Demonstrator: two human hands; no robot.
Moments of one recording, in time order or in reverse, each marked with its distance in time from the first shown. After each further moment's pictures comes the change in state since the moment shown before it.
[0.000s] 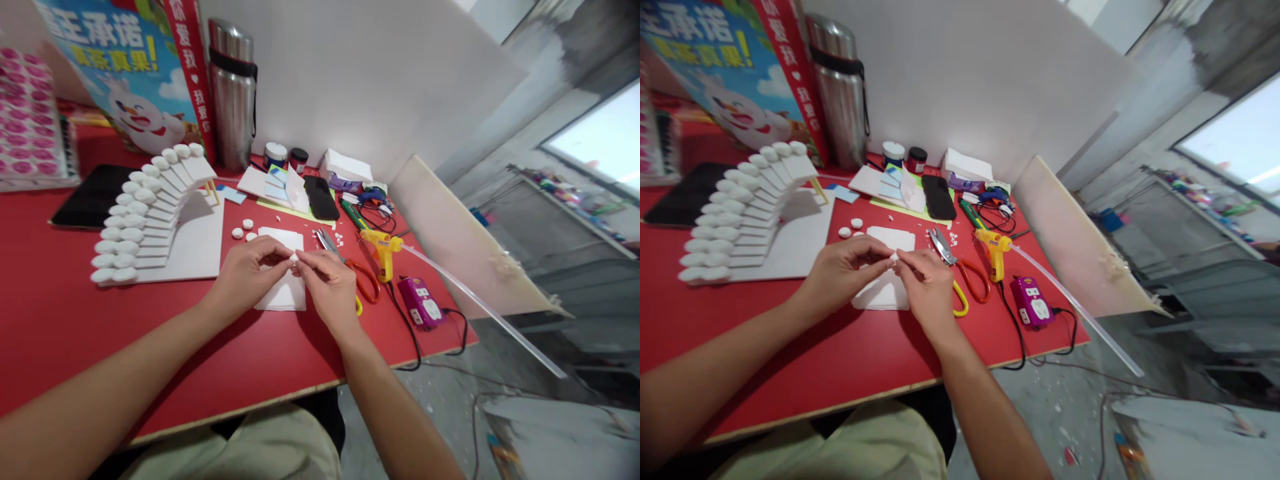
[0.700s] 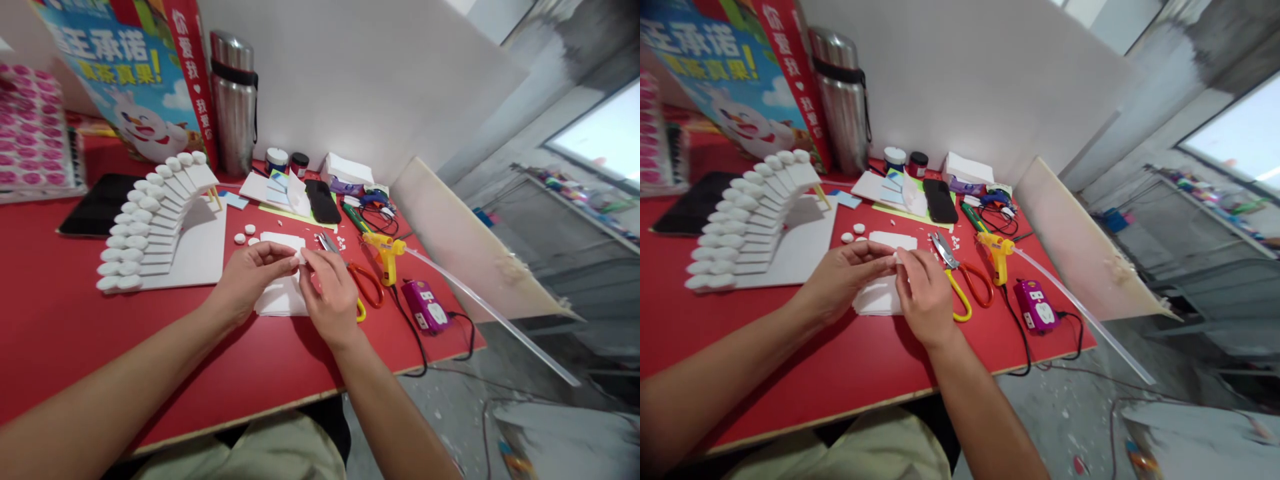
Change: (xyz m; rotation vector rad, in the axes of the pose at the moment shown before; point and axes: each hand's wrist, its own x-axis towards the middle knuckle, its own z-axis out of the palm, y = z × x) left_hand 0.000 0.002 0.009 -0.717 0.073 -0.535; right_hand -0.004 0.002 -0.001 -0.434 0.070 -0.487
